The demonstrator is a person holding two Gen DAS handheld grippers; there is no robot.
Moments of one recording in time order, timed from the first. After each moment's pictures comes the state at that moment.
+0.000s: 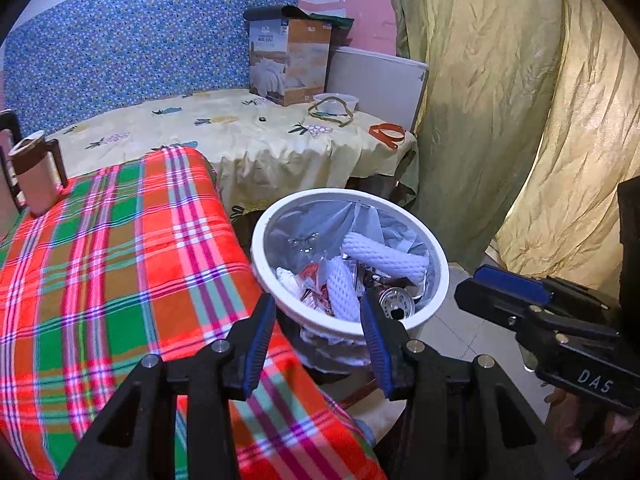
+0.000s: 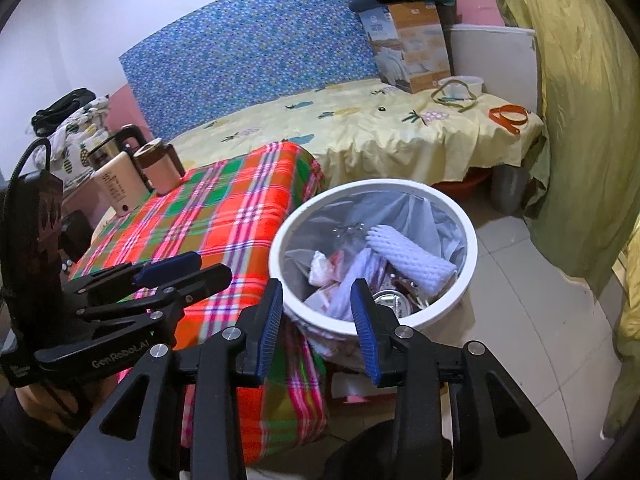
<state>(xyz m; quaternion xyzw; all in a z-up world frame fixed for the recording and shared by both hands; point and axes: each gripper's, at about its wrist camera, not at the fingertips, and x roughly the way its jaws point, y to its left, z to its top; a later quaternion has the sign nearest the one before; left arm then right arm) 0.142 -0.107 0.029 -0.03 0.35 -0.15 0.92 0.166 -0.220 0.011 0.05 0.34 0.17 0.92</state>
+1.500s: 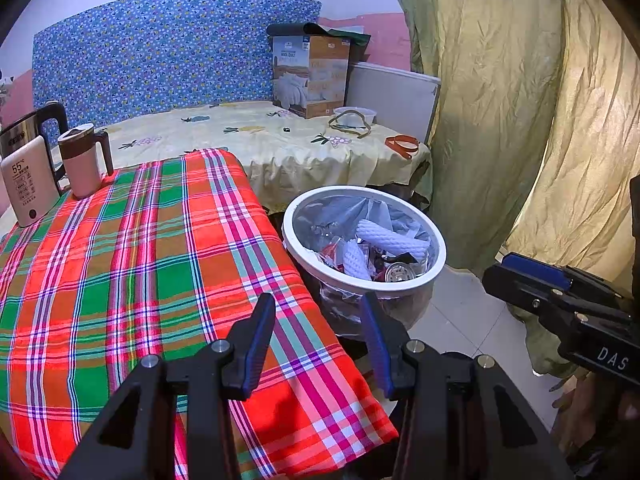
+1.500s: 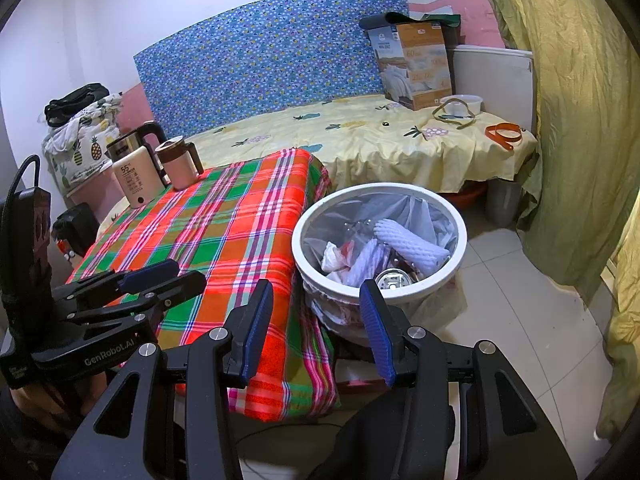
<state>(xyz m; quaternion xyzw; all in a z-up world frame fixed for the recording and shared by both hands) 0.075 -0.089 0.032 -0.03 0.33 -0.11 0.94 0.120 -0.211 0.016 0.03 0.31 0.16 0.94</state>
